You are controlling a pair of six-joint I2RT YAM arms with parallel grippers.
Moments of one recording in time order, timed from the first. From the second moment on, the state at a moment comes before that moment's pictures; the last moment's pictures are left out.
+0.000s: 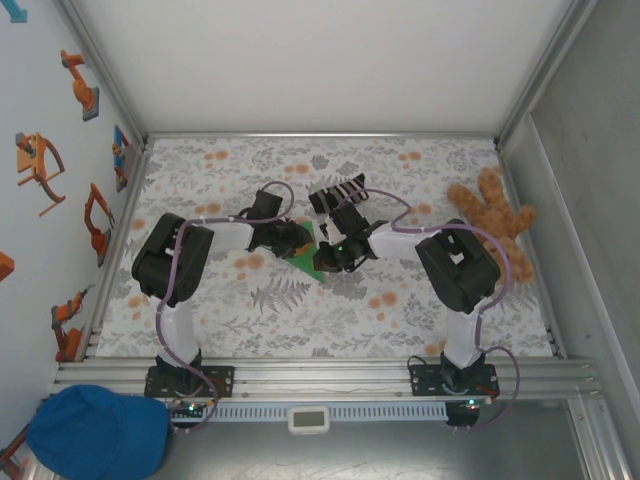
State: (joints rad) left arm -0.52 1.95 1.04 -0.08 0.52 -0.98; right arm 0.67 1.93 1.09 -0.24 -0.53 0.59
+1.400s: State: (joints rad) left arm -0.52 1.96 1.06 -0.12 0.51 -0.98; right arm 0.67 1.75 0.93 -0.35 -0.56 0.48
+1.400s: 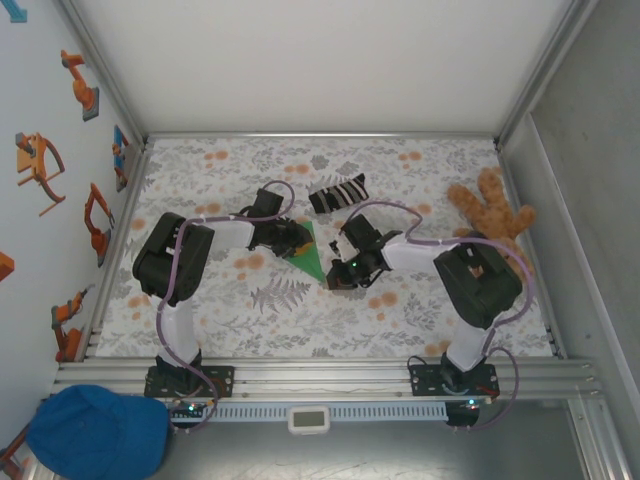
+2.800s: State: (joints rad) left arm -0.52 1.96 1.07 -0.13 0.51 -0.98; right arm 0.67 1.79 0.92 -0.34 -0.57 0.43
